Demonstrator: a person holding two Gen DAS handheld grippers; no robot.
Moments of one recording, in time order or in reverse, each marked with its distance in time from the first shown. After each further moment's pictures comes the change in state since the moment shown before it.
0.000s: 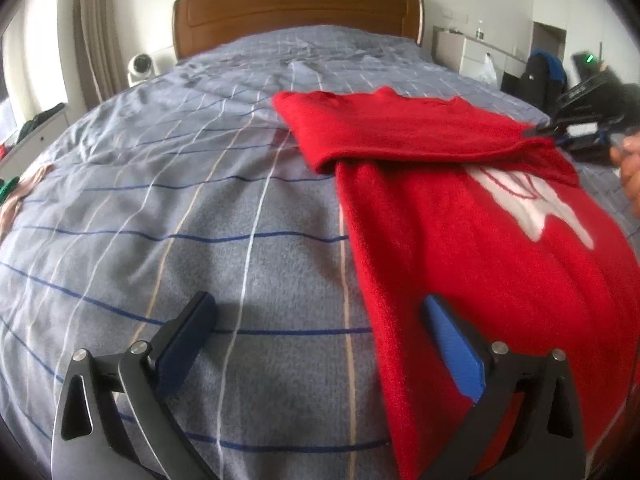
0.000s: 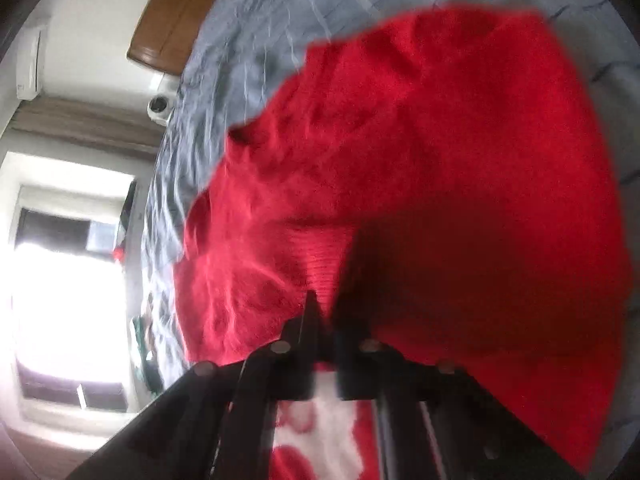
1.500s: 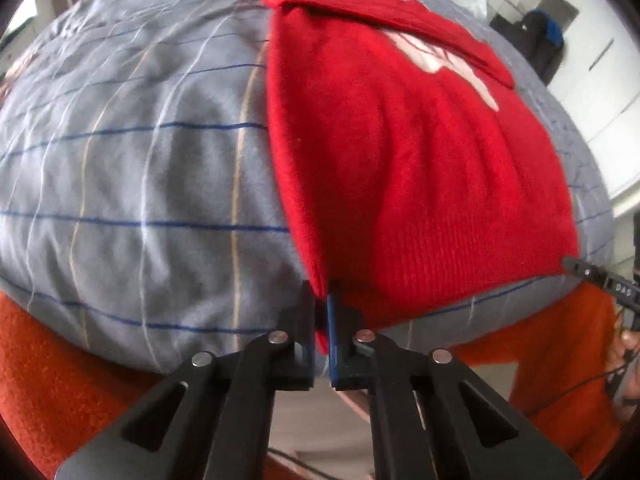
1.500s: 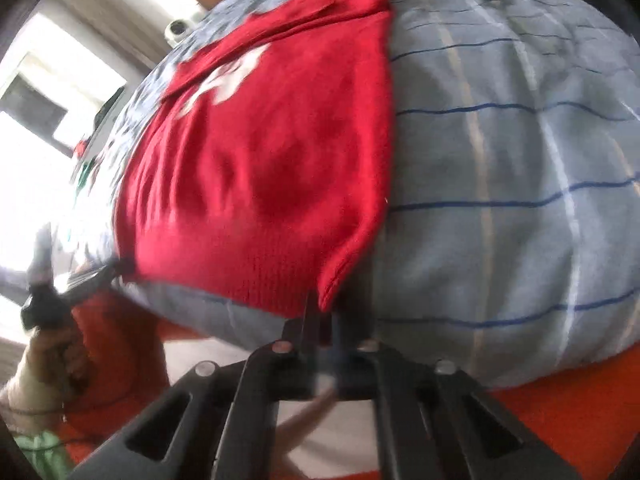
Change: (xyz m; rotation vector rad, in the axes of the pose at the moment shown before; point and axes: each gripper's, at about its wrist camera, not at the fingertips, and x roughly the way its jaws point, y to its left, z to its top) left arm -0.061 -0.035 -0.068 -0.106 0.416 -0.173; right arm -0.134 -0.096 -0.250 -0.257 0.096 -0.203
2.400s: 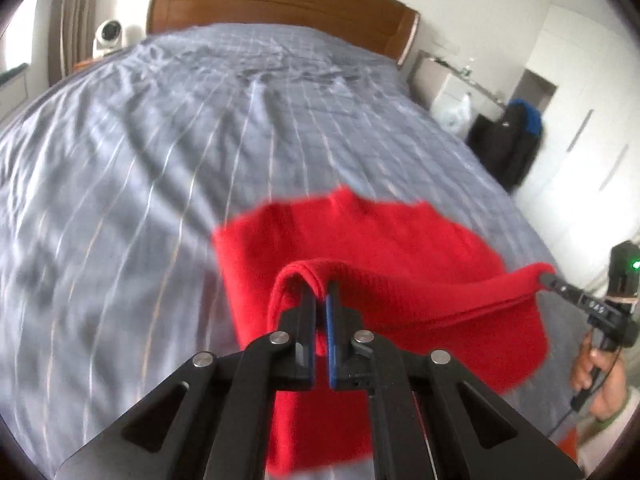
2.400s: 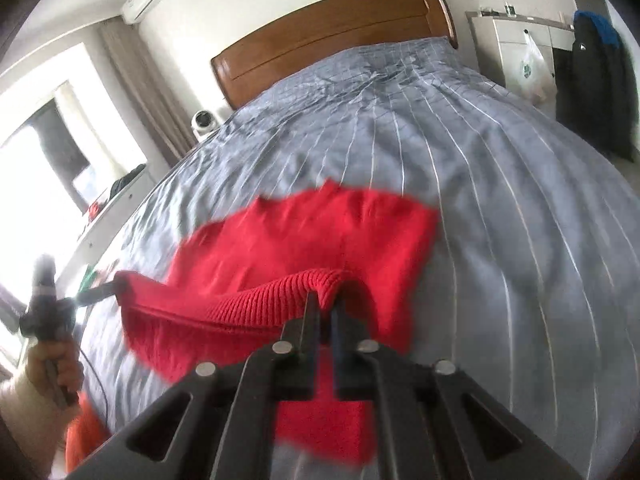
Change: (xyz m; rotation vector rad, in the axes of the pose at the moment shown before) left arm 0.001 0.030 0.283 0.000 -0.361 -0.080; right arm -0.003 0.016 0.272 -0.088 -0.402 0.054
